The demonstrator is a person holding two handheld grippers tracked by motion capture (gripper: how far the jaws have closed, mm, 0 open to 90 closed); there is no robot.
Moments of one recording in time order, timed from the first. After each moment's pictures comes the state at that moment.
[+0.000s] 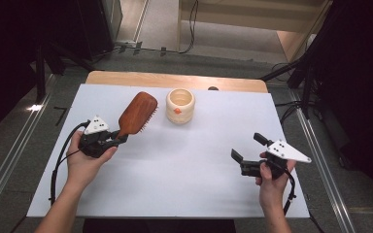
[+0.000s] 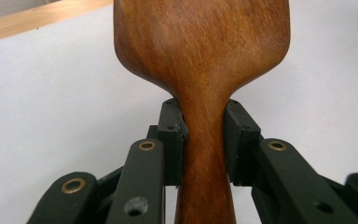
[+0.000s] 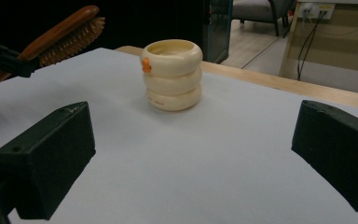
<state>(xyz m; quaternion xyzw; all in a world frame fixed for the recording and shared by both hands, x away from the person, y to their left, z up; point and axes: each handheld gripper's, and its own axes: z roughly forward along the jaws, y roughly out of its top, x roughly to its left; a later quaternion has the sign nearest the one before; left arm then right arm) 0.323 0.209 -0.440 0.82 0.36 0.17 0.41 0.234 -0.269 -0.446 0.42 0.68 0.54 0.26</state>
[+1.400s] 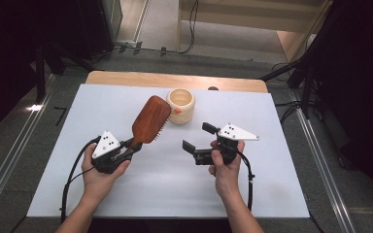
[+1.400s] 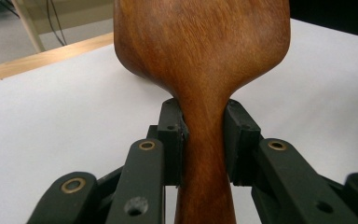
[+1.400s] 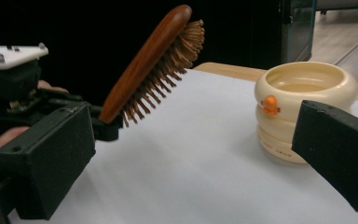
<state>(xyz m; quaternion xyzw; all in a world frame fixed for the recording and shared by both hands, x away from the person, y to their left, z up) 0.280 0.175 -0.455 0.79 0.31 0.20 0.50 0.276 -0.159 -0.433 0.37 0.68 0.61 0.13</state>
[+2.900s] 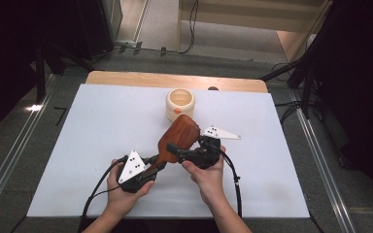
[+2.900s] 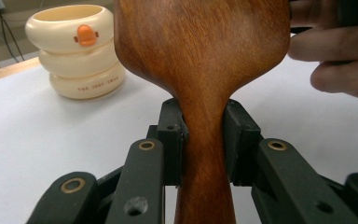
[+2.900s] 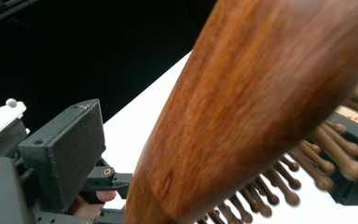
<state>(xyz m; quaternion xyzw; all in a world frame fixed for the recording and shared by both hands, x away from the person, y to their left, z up) 0.241 0.118 -0.477 0.79 0.25 0.19 0.52 0.277 -0.119 -0.444 0.44 0.66 0.60 0.04</state>
